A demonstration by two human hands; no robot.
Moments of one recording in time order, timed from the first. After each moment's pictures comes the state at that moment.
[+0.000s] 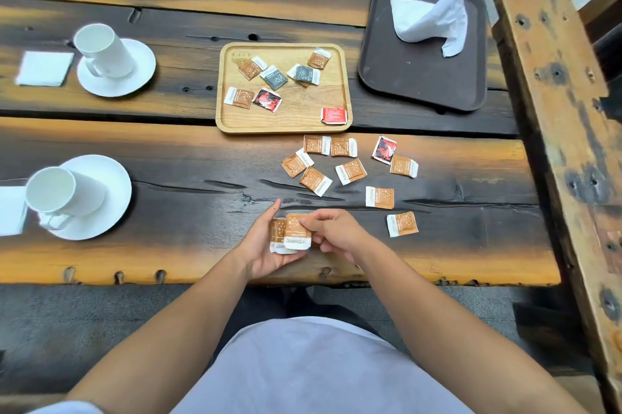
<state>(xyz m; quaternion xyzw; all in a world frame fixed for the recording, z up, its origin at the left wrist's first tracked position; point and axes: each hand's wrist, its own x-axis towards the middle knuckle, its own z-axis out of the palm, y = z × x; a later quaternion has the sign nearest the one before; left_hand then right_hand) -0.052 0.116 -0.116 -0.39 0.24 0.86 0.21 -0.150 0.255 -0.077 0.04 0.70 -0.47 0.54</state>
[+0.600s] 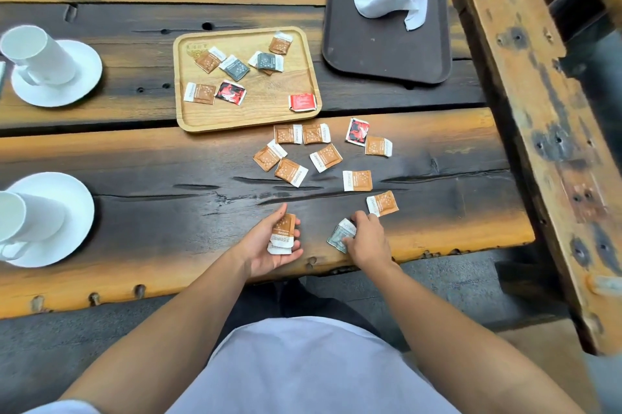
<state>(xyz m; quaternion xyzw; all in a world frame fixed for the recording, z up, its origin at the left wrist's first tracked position) -0.068 0.138 -0.126 -0.40 0.27 0.83 0.29 -0.144 0.349 -0.136 -0.03 0.95 -0.16 0.28</state>
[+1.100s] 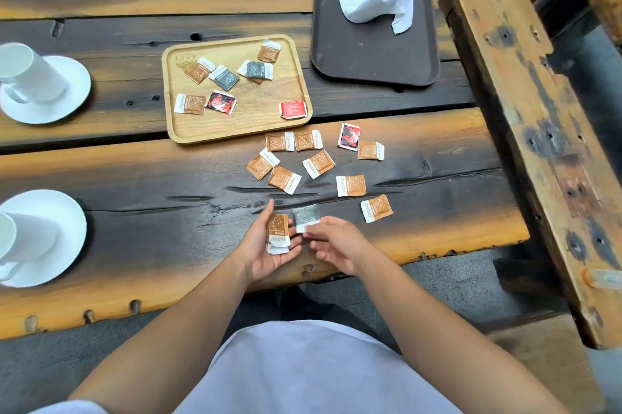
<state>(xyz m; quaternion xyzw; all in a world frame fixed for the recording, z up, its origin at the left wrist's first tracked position) -0.081 0.142 -0.128 -0.41 0.23 0.85 0.25 -0.146 0.305 -0.096 0.24 0.57 -0.60 0.50</state>
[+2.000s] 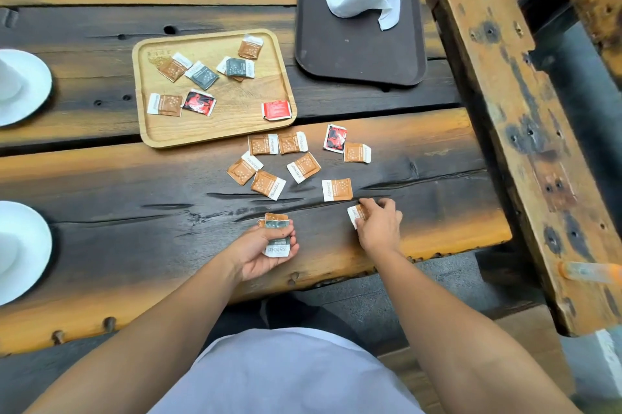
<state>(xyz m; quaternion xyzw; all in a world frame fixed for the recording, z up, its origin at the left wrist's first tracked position) -0.105 0.151 -0.124 -0.40 0.23 0.85 0.27 -0.201 0.375 -0.129 0.08 0.96 -0.17 0.22</state>
